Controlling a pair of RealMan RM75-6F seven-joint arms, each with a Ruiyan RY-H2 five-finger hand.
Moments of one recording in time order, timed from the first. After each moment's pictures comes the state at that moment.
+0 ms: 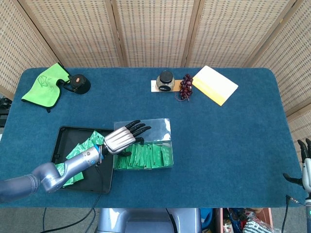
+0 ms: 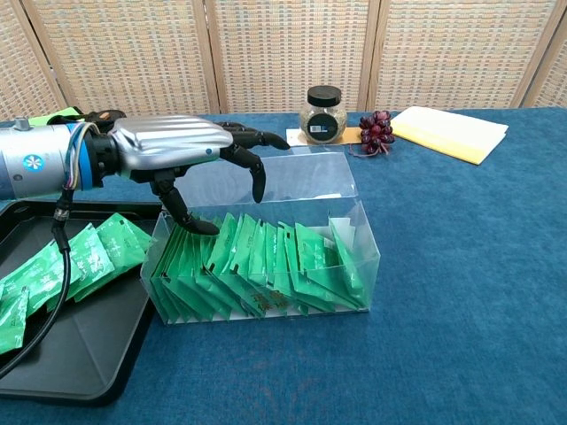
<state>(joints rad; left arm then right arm) -0.94 -1.49 -0.02 -1.30 1.69 0.90 -0.14 0.07 -1.11 0.16 -1.58 -1.17 1.36 -0.09</state>
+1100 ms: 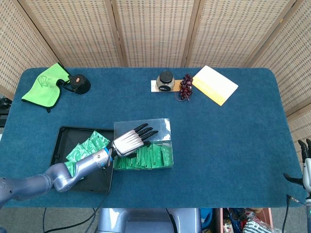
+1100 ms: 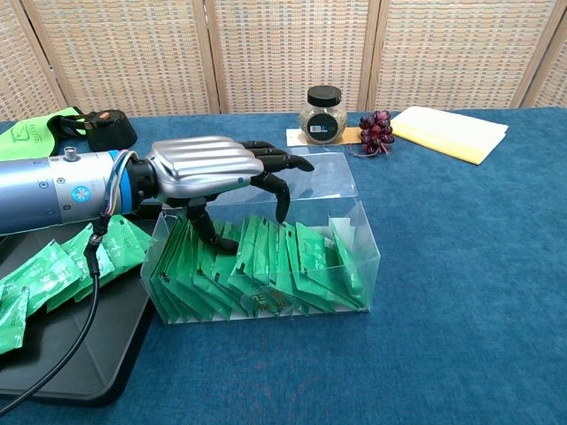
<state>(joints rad) -0.97 -1.61 -0.01 -1.19 1.69 0.90 -0.04 0.07 -1.11 0.16 -1.57 -1.16 1.34 -0.09</state>
